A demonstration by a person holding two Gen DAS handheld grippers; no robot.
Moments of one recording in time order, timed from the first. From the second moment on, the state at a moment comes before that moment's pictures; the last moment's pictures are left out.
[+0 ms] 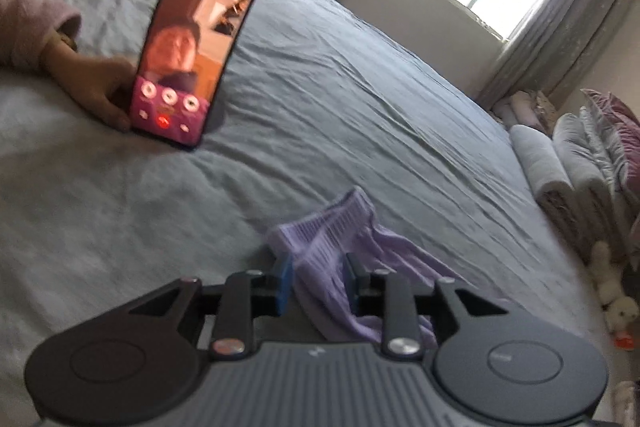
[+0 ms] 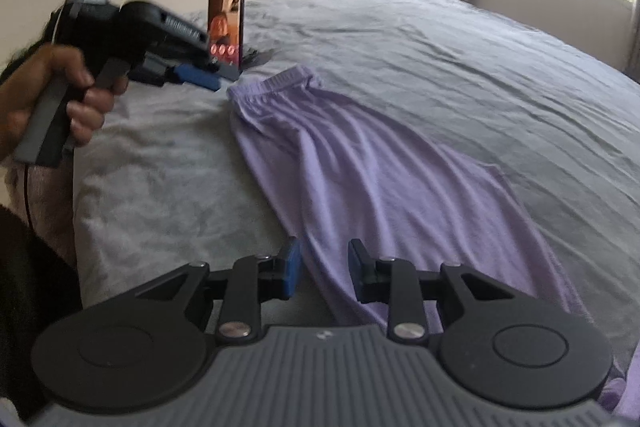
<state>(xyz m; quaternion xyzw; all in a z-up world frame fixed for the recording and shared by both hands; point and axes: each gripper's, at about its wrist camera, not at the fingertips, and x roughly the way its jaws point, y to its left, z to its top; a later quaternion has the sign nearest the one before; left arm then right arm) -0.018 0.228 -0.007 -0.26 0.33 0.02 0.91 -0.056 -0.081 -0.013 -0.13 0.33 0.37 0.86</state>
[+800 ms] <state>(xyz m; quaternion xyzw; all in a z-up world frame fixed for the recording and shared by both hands) -0.011 0.225 -0.004 -0.24 0.31 0.08 0.92 -0.054 -0.092 -0.004 -0.11 0.33 0.36 0.87</state>
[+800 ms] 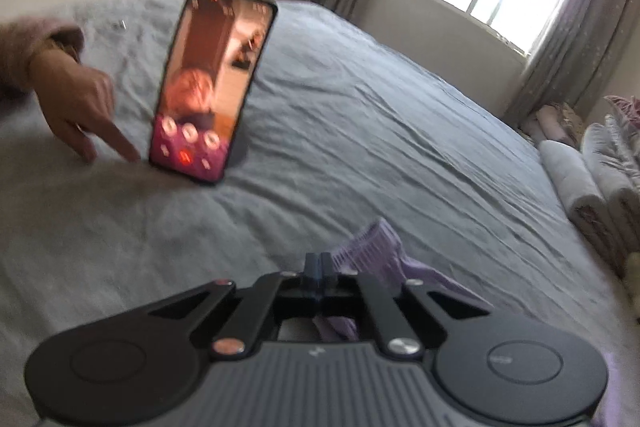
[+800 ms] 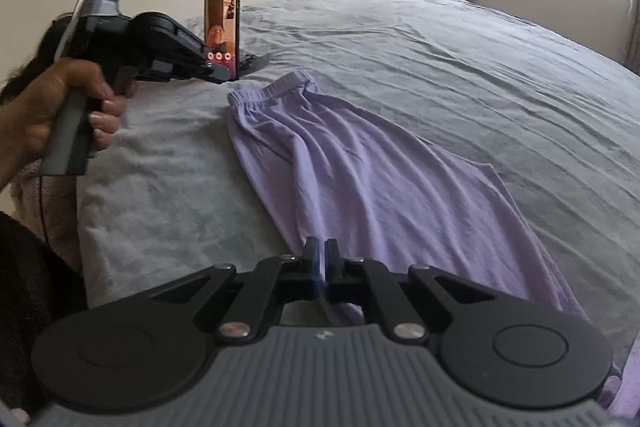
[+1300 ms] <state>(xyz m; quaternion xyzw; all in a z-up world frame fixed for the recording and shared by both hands) -0.003 0.195 -0.016 -0.18 0.34 0.09 0.92 -0.047 -0.072 -0.019 -0.12 0.34 0.36 0.86</state>
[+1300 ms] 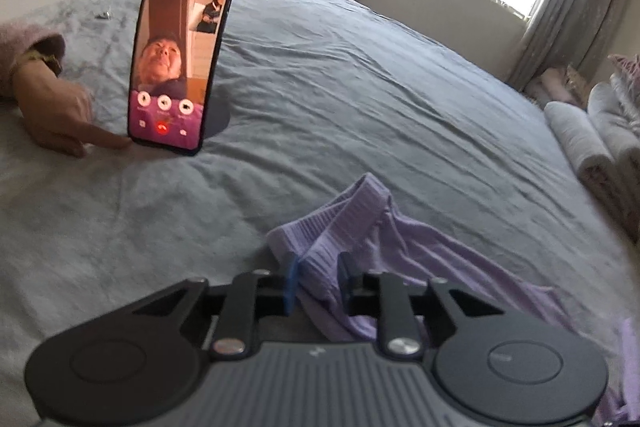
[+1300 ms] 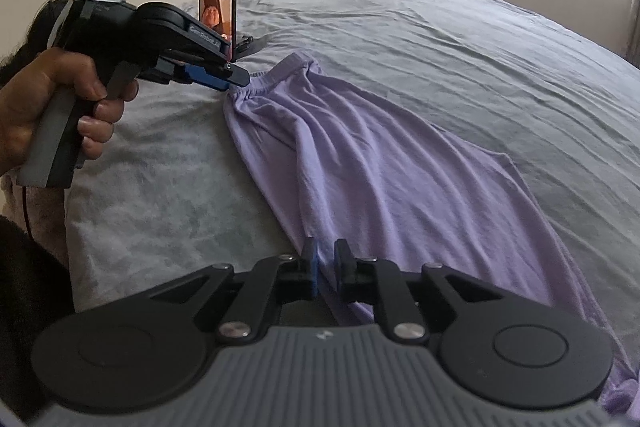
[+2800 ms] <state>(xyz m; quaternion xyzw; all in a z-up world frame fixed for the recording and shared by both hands) 0.004 0.223 -0.016 -0.20 0.34 0.14 0.91 -0.045 -0.064 -0.012 -0.13 0.34 0.37 0.85</state>
